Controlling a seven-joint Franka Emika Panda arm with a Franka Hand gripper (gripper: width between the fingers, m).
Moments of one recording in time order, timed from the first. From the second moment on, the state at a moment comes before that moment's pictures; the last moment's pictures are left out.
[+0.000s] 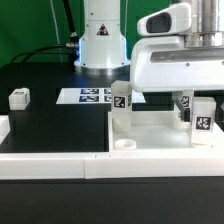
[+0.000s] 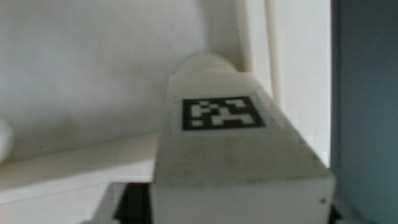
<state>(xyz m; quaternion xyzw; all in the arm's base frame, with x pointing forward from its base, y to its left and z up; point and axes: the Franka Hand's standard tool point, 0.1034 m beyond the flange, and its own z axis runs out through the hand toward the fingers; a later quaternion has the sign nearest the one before) 0.638 0.112 0.069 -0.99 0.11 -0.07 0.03</state>
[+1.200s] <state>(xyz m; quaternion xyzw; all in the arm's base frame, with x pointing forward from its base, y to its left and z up) 0.628 0.103 0.065 -0.64 0.76 0.01 0.03</state>
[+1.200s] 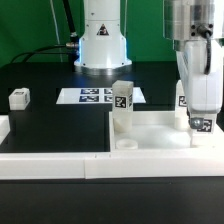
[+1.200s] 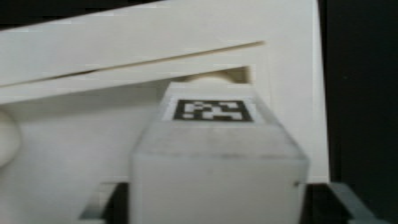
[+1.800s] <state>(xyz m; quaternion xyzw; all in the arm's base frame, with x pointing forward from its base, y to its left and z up) 0.622 0.119 0.066 -0.86 0.50 0.00 0.02</state>
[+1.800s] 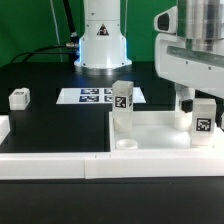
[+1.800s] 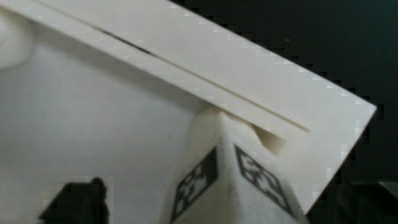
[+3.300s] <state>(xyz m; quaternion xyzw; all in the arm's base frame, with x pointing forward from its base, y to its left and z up) 0.632 0.110 0.062 -0.80 0.59 -0.03 0.05</state>
